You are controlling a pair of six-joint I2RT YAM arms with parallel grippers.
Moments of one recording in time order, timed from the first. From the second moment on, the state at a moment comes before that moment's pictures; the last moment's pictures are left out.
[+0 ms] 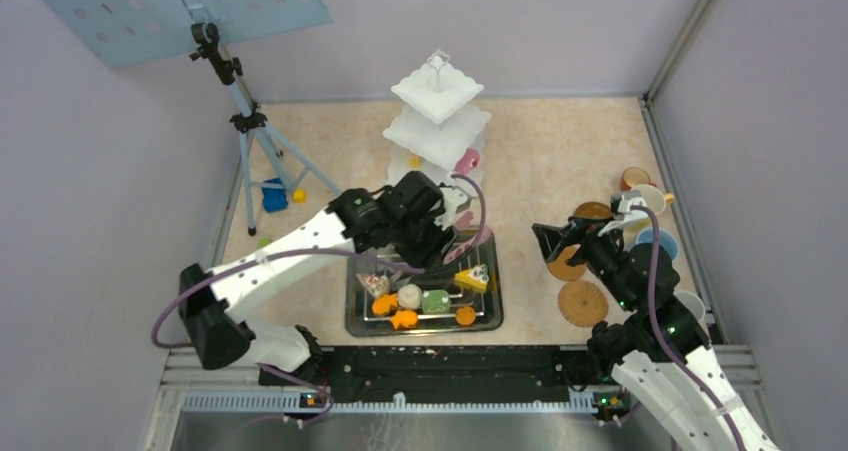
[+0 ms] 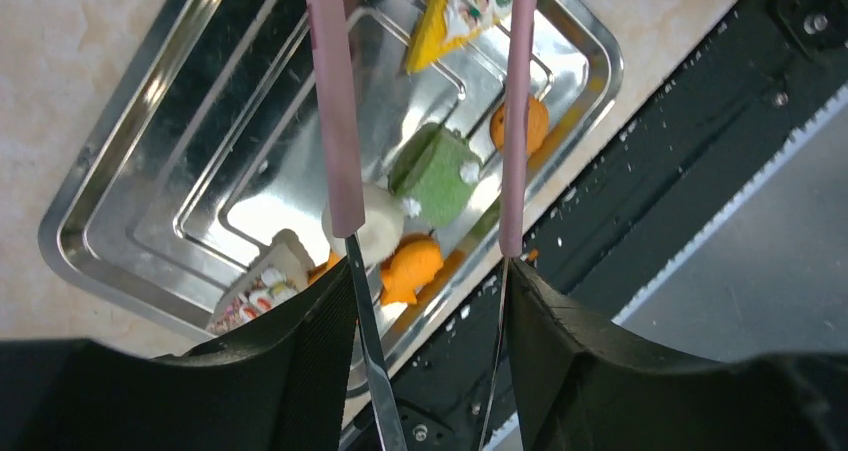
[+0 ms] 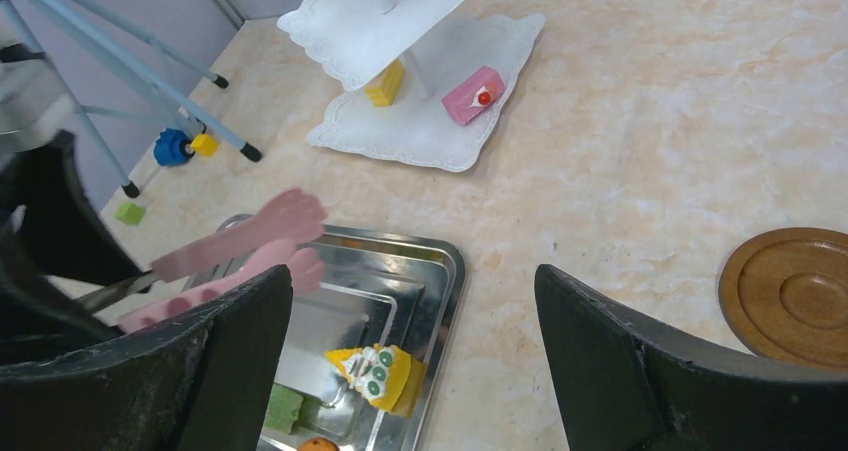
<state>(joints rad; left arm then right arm) -0.94 1.44 1.34 -0.93 0.10 -0.16 0.50 0.31 0.53 -0.31 0.07 0.37</state>
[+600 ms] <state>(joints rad) -0.94 1.46 1.22 -1.02 0.17 -0.08 0.50 0.31 0.53 -0.31 0.08 0.36</state>
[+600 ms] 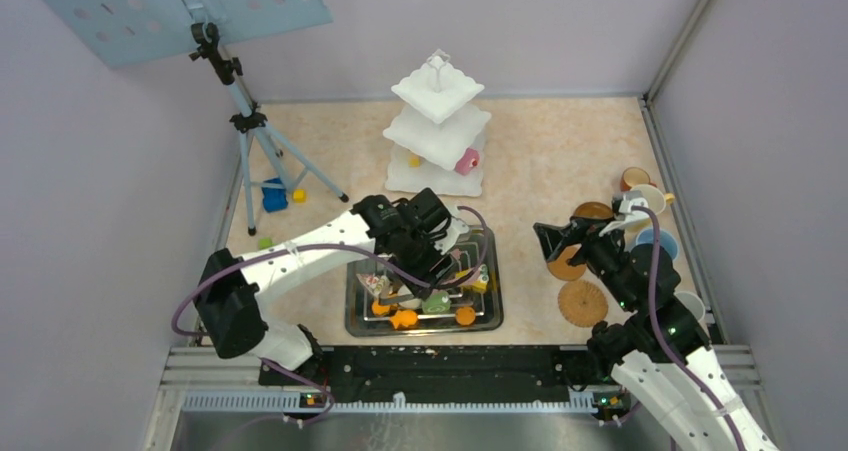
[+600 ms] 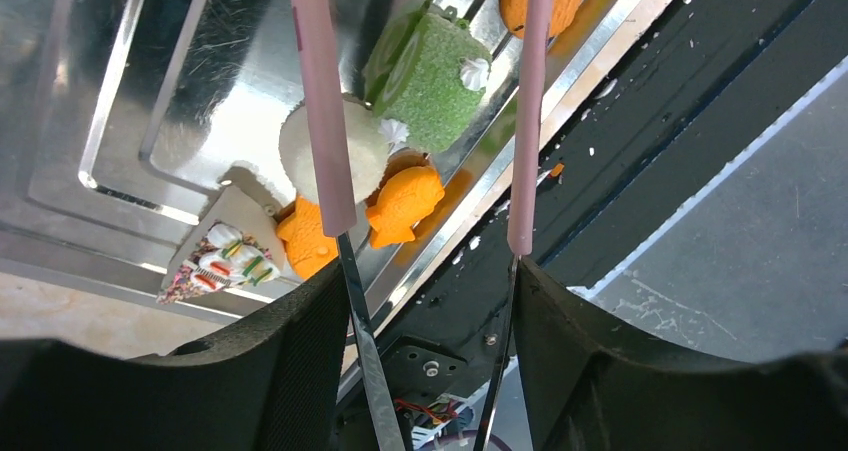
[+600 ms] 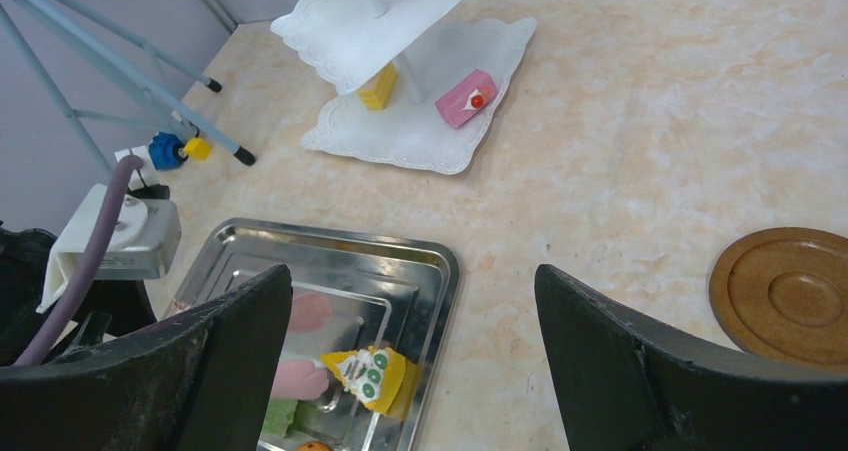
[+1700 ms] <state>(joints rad) -1.00 1.62 1.20 -0.90 0.13 -0.03 0.50 0.31 0.53 -0.32 0.08 0.36</state>
